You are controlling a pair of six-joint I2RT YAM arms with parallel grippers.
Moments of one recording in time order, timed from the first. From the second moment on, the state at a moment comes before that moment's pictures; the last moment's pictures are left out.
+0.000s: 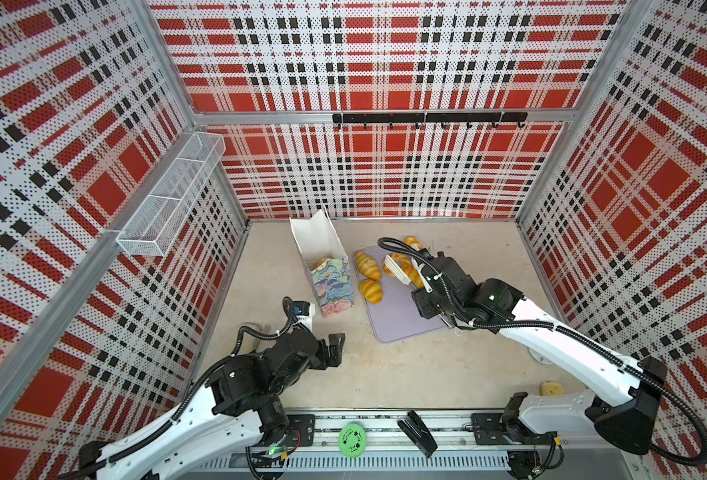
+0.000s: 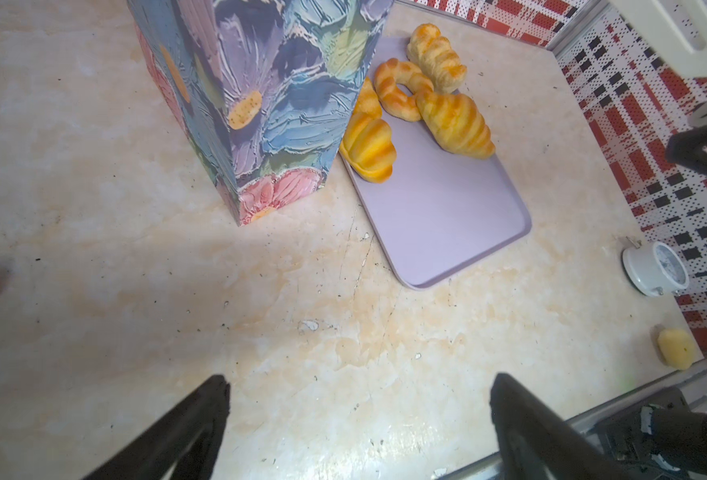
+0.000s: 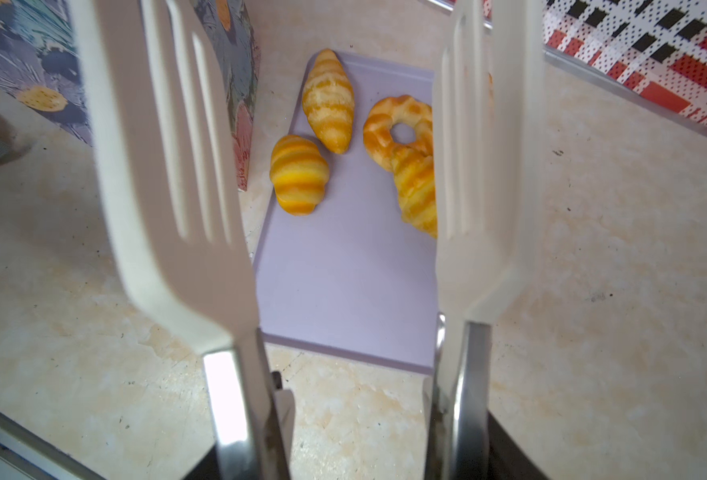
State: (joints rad) left arm -1.02 0.60 0.73 -0.86 -0.42 -0.78; right arm 0.84 1.30 1.26 -0.85 0.31 0.26
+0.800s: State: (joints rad) left arm -1.09 0.62 0.58 -0.85 -0.49 -0.94; right arm 0.81 1.36 1.05 -0.79 0.23 0.33
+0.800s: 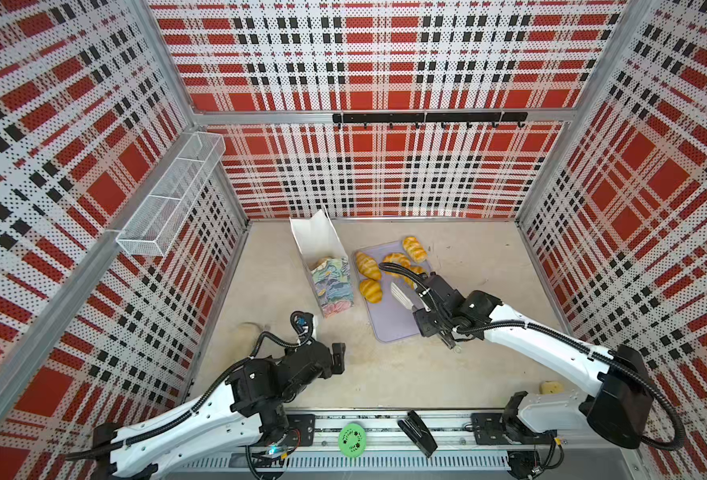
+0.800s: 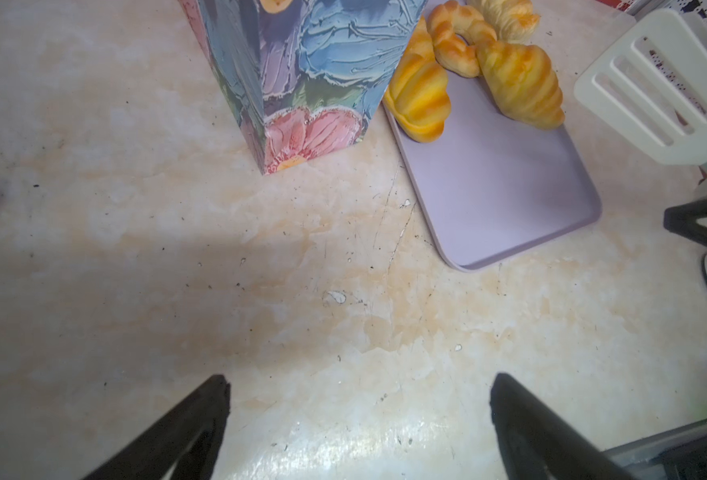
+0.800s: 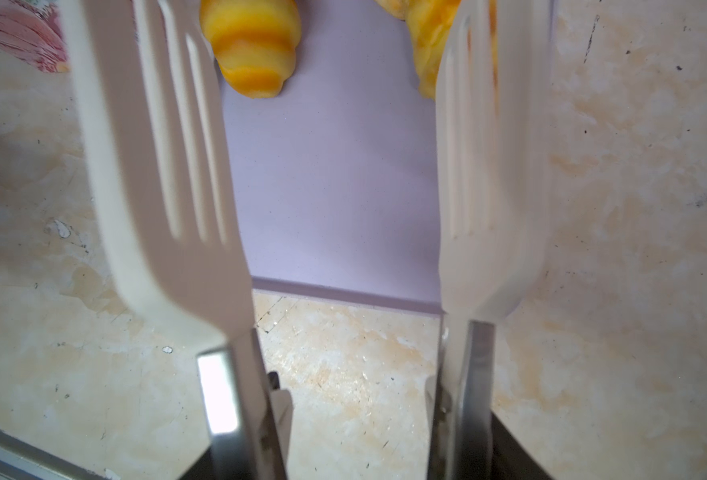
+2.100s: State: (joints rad) left arm -1.09 0.58 0.52 -0.84 -0.49 -1.02; right arm 0.81 1.73 1.17 -0.66 0.12 0.30
